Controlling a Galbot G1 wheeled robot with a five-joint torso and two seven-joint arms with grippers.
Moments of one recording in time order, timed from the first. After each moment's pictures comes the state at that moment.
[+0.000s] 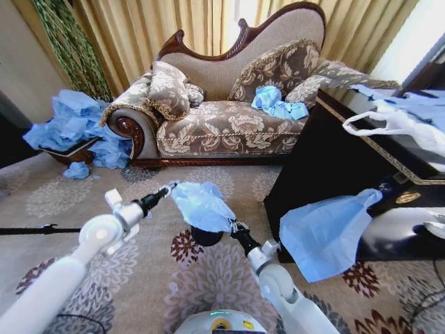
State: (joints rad) left arm 1.31 -0.74 -0.58 -2.08 -1.63 0.31 -0.16; right arm -1.28 1.20 0.05 1.93 0.63 -0.03 0.05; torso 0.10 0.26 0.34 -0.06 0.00
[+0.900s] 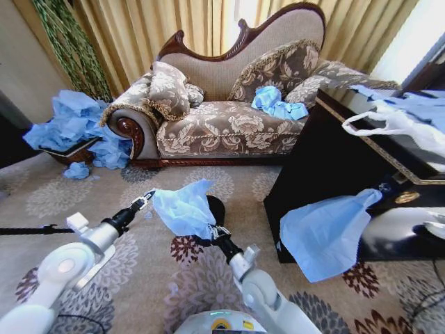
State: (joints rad) left arm 1.51 -0.81 -0.84 -2.20 -1.70 0.30 -0.18; right arm -1.31 1.19 -0.07 2.01 0.62 -0.06 0.07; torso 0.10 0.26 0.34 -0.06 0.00
